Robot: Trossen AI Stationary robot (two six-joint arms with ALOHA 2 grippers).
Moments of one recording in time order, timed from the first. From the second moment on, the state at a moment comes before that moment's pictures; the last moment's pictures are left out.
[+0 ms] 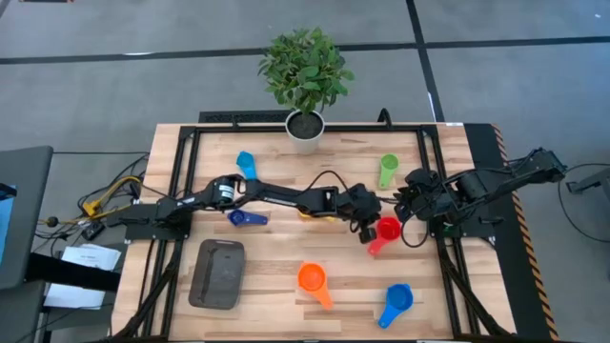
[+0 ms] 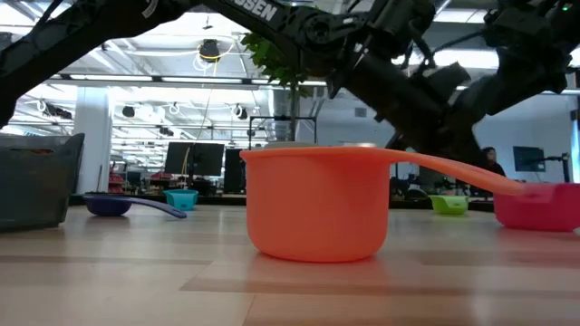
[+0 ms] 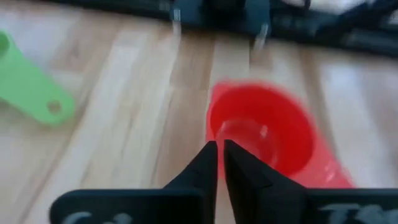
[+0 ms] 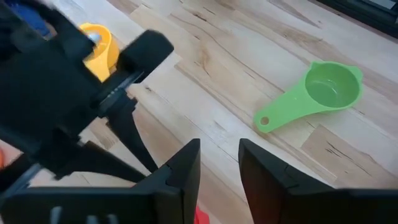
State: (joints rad) left arm -0.01 2.48 2.03 0.00 -0.08 -0.17; right arm 0.32 0.75 0.70 -1.02 0.61 1.04
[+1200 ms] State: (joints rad) left arm 0.01 2.57 2.04 0.12 0.03 -0.14; right arm 0.32 0.75 0.70 -1.02 0.60 1.02
